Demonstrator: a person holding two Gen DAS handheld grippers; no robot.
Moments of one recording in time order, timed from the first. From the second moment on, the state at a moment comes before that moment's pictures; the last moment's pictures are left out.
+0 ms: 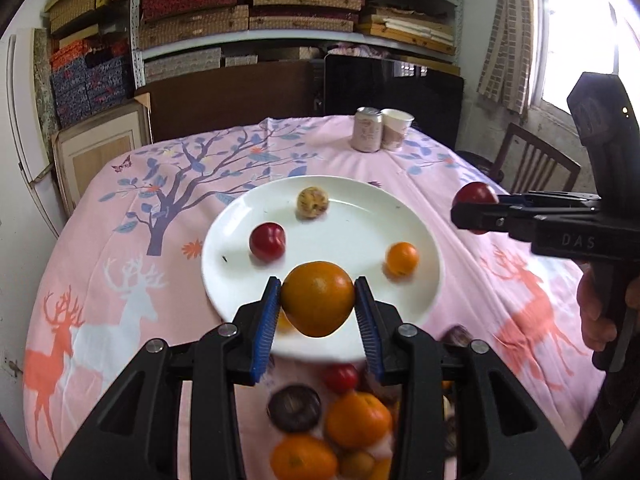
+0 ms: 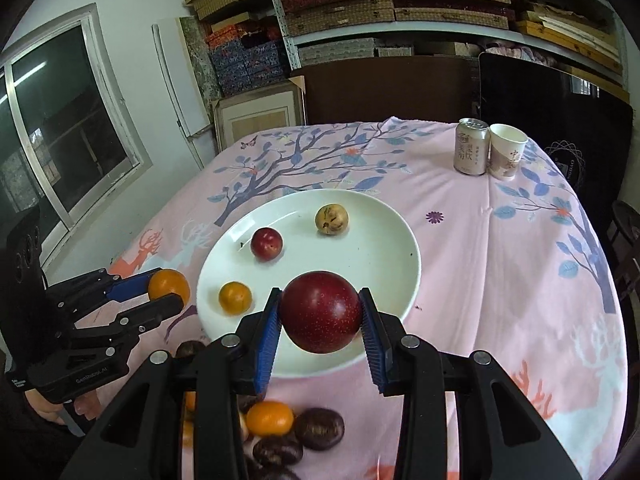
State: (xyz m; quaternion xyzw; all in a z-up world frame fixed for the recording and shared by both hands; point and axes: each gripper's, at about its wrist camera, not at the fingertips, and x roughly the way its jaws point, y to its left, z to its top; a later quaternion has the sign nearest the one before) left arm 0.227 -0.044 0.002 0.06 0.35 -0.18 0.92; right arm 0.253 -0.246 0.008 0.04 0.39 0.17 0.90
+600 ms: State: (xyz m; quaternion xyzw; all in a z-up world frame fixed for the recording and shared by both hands) left arm 0.227 -0.010 0.016 0.02 0.33 -0.14 0.93; right arm 0.238 -0.247 0.014 0.04 0.37 0.15 0.92
